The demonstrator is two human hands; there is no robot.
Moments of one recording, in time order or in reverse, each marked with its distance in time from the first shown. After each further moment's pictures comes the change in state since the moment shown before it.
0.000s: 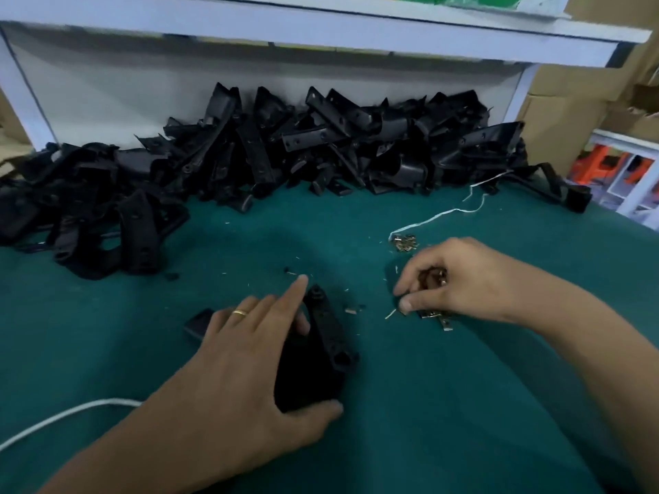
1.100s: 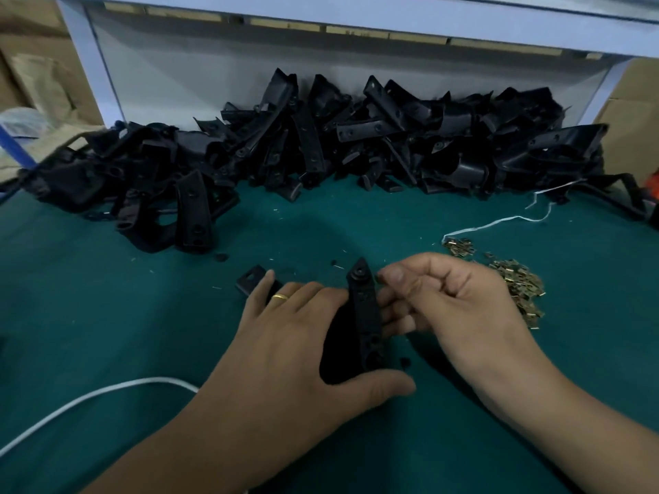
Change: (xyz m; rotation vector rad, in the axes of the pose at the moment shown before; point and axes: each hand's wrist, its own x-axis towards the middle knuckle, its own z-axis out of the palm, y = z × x) left_hand -0.003 0.012 0.006 -0.040 0.270 -0.030; right_hand -0.002 -0.069 0.082 1.170 0.256 -0.141
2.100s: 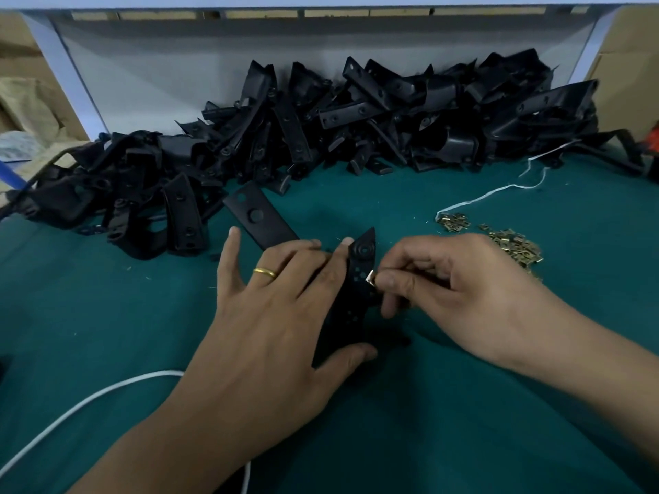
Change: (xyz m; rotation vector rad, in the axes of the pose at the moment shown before) left_hand 0.006 -0.011 -0.006 0.393 0.081 0.187; right_hand -0.001 -0.017 -0.018 -0.806 -0.203 -0.173
